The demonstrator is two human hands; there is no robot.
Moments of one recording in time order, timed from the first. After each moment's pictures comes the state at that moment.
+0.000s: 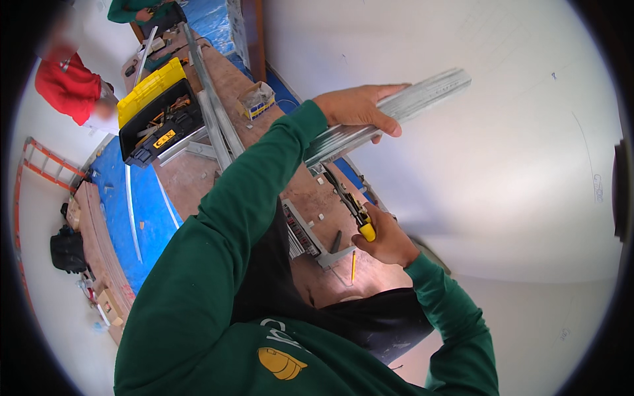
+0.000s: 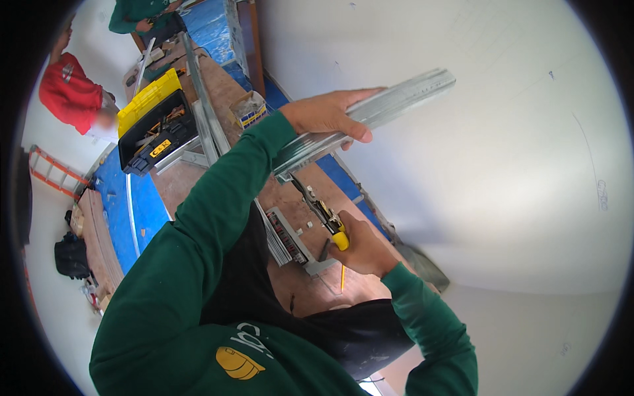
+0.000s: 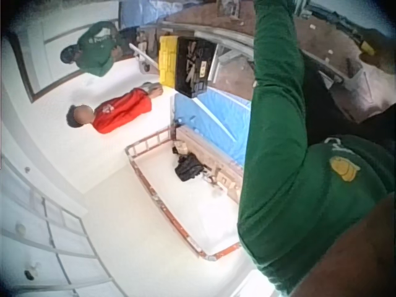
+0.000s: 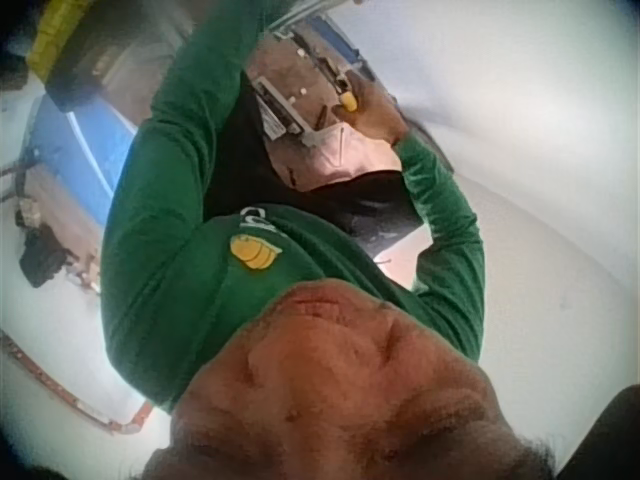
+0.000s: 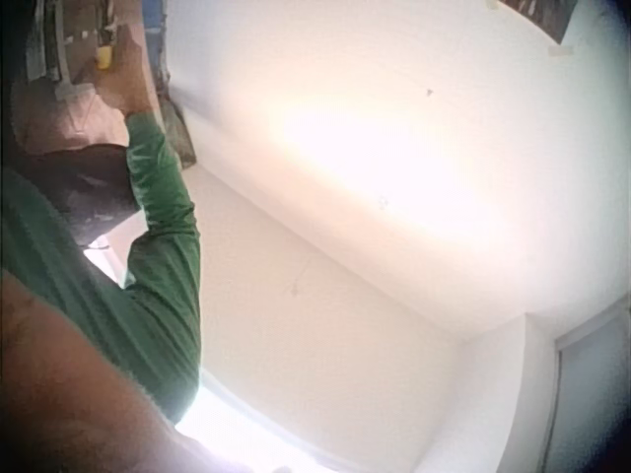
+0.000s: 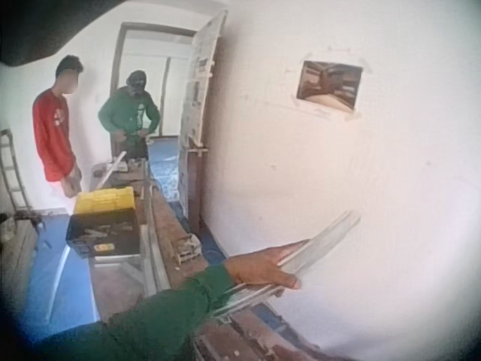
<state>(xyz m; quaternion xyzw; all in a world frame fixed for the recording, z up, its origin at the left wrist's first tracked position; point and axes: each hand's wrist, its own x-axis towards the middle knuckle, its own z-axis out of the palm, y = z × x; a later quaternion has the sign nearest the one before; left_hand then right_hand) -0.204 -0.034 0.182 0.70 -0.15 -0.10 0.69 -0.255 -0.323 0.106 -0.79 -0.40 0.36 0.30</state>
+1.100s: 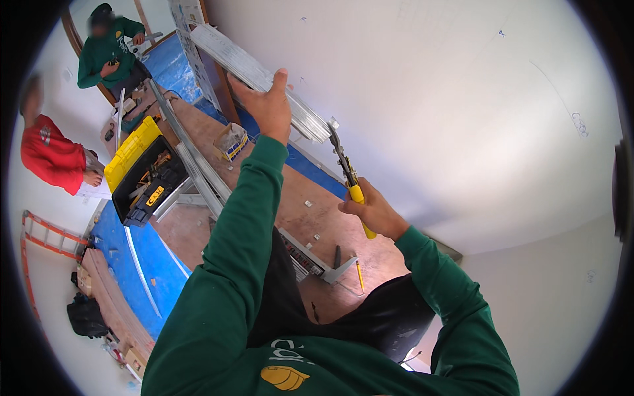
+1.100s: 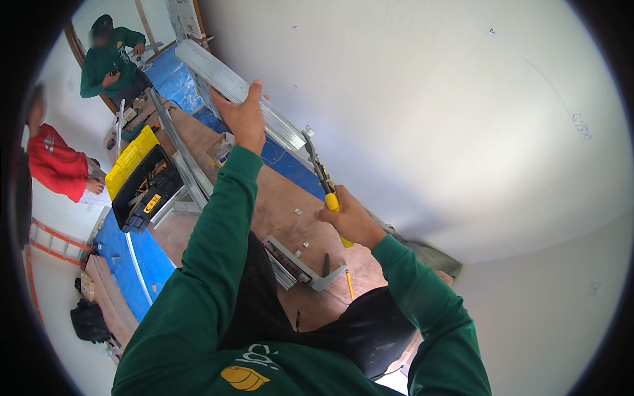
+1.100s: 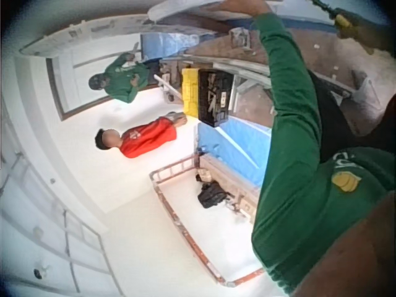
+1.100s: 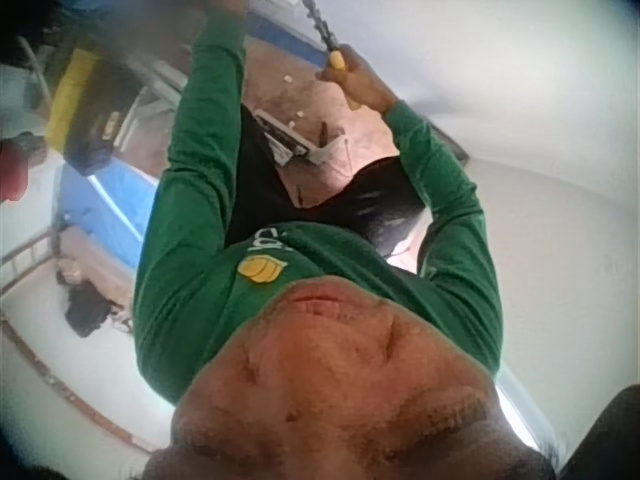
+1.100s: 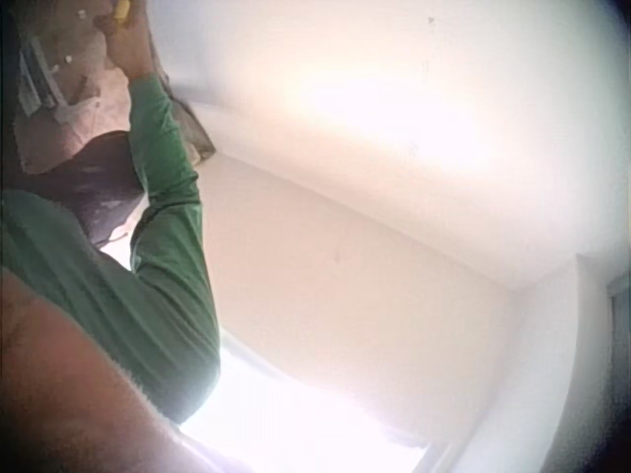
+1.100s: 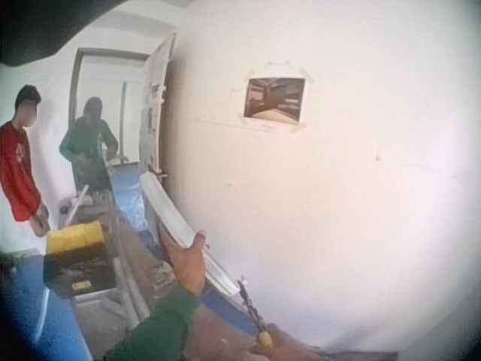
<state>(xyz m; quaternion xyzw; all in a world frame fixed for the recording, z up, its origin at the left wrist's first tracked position) -0.160 0.001 0.153 0.48 0.10 0.58 0.65 -0.215 -0.298 0.092 -0.79 -0.26 0.29 0.48</state>
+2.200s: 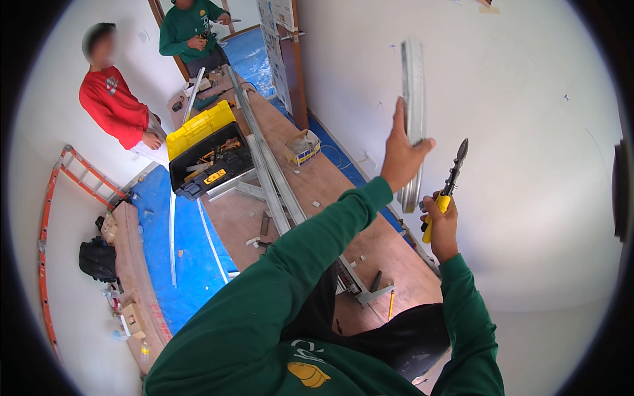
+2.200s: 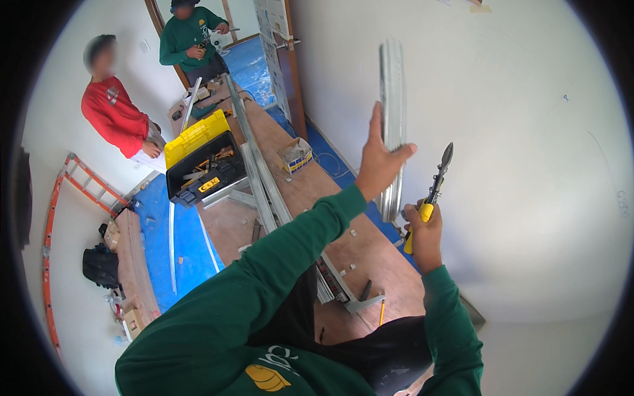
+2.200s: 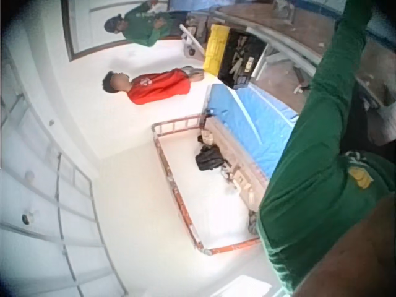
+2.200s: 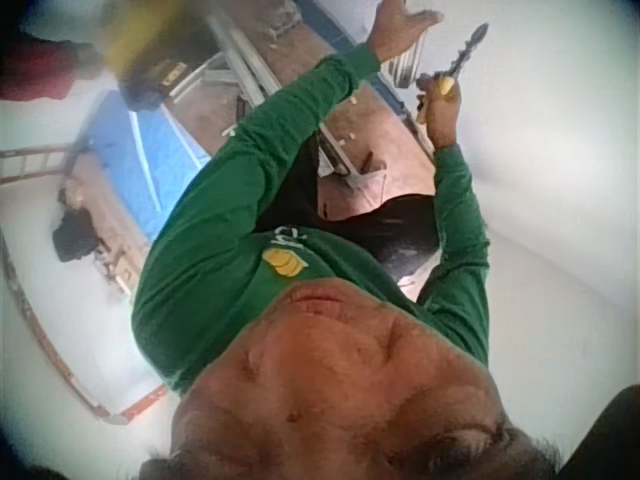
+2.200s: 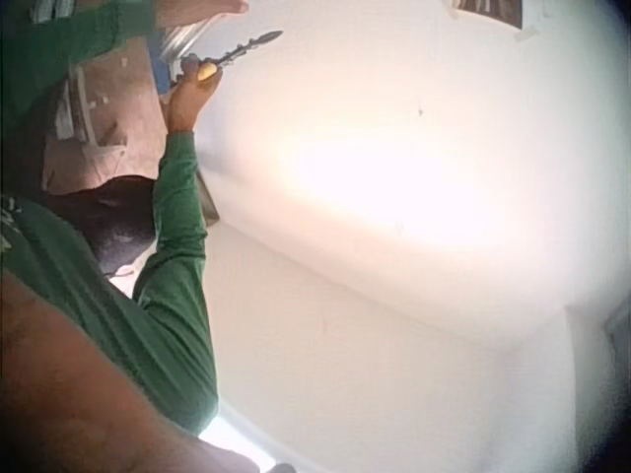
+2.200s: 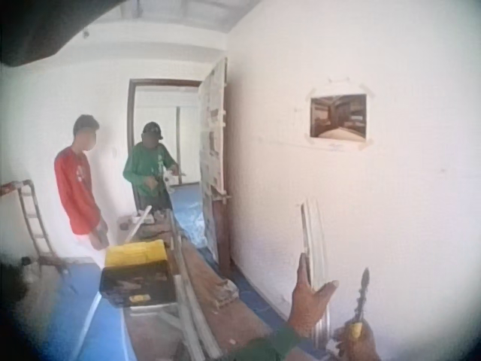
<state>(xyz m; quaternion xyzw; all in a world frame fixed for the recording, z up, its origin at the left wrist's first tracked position) -0.170 -0.073 0.139 0.65 0.02 0.39 0.65 -0.192 -0.272 0.094 -0.71 -0.12 0.12 0.68</state>
